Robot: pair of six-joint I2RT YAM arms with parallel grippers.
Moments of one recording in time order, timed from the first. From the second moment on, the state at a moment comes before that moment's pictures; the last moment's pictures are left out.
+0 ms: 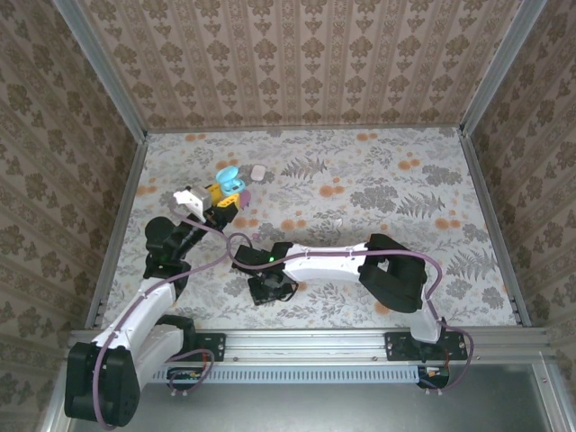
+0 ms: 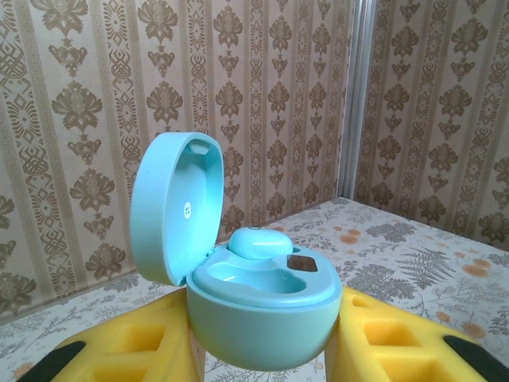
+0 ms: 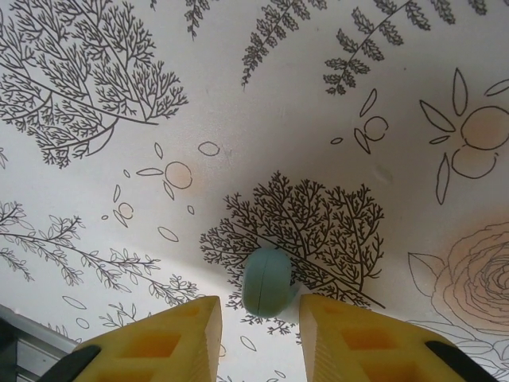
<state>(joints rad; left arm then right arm) -0.22 0.90 0.36 0.70 0.57 -0.10 1.16 2.03 1.44 -0.74 -0.08 0.87</state>
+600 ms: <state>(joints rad) -0.22 0.89 0.36 0.68 0.57 -0.09 1.15 2.06 1.49 -0.79 -0.08 0.86</state>
